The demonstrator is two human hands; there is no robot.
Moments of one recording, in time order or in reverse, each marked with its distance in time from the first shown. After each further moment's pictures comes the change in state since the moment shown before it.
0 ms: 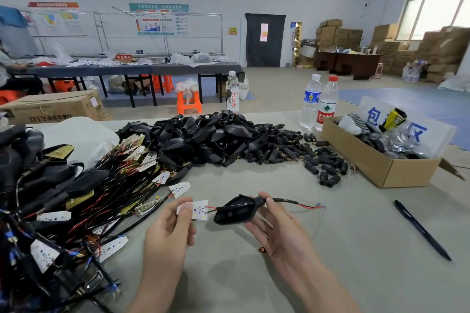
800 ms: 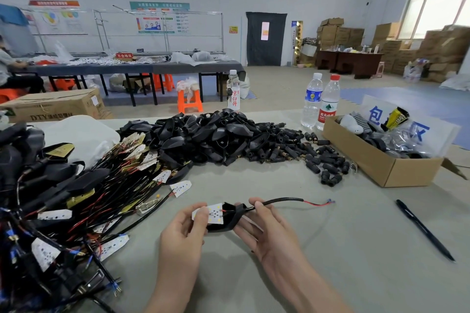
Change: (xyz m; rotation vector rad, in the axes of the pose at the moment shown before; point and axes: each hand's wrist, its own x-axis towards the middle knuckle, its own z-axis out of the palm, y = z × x) left_hand -0.012 -0.005 0.017 0.088 0.001 -0.007; right_hand -0.013 0.011 0.017 0.027 -0.073 0.013
